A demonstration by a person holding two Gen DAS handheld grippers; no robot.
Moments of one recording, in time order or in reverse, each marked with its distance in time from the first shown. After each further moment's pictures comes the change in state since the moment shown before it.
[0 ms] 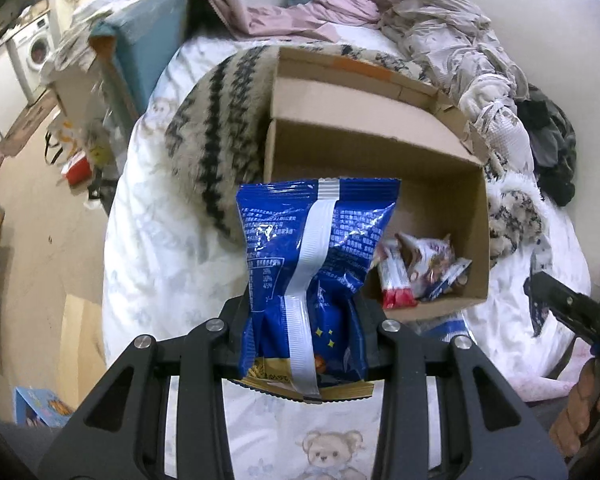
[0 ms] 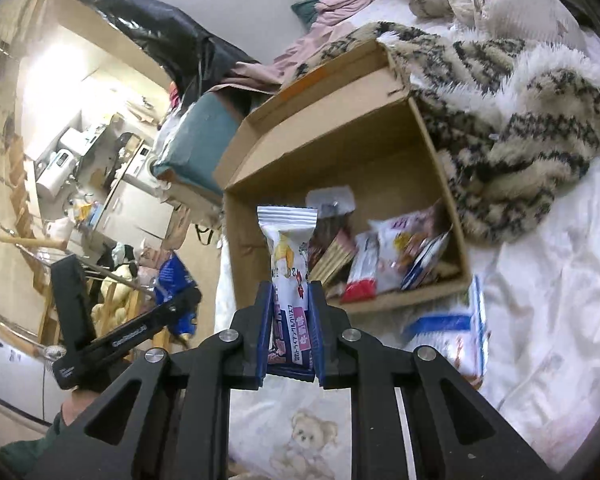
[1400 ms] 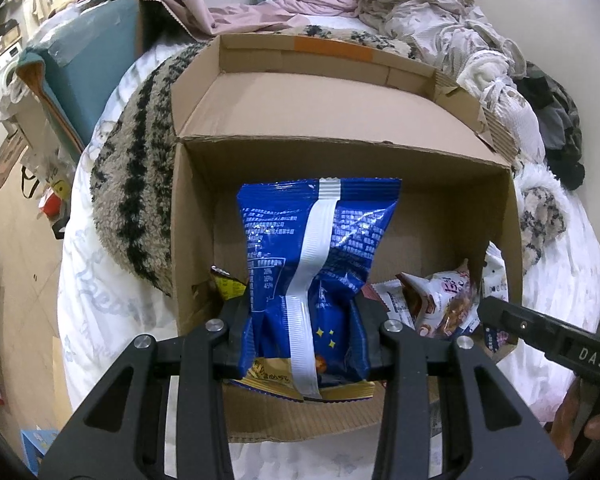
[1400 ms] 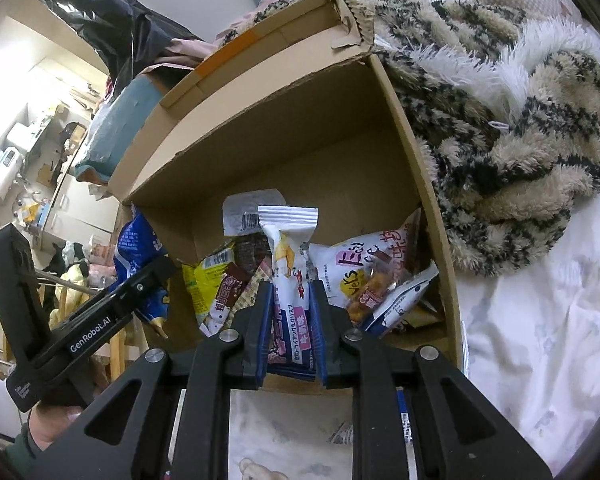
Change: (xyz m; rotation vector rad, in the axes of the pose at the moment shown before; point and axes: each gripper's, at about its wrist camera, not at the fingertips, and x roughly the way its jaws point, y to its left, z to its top) left arm 0.090 -0.035 0.032 0.099 -0.003 -0.008; right arm 0.093 -0.039 0.032 0.047 0.088 -0.174
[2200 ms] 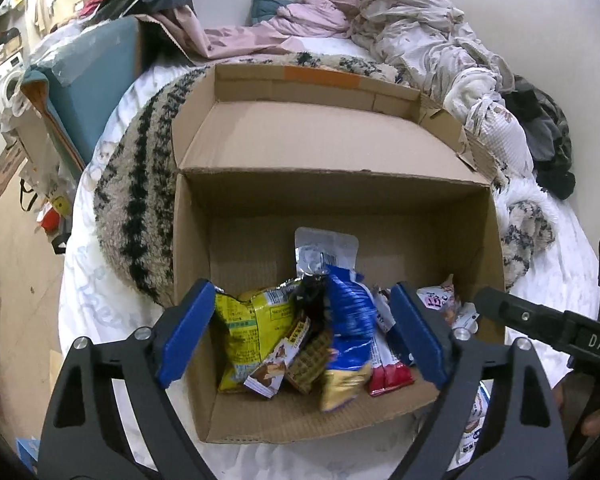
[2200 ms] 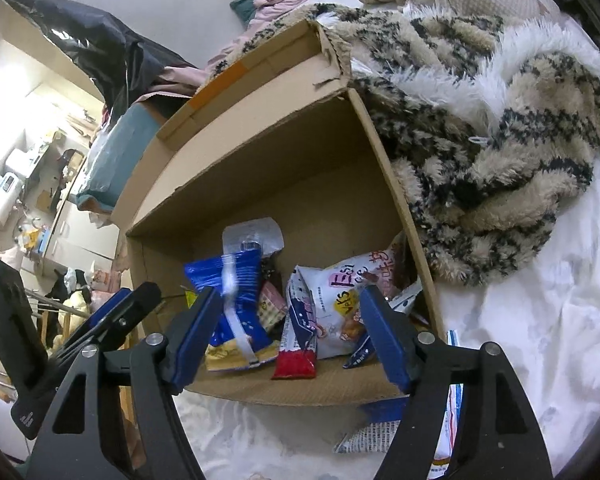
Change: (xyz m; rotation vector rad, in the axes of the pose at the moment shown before) left arm -0.016 -0.003 0.003 0.000 -0.071 -0.021; right arm -0.015 -0.008 0.004 0.054 -0.076 -0.002
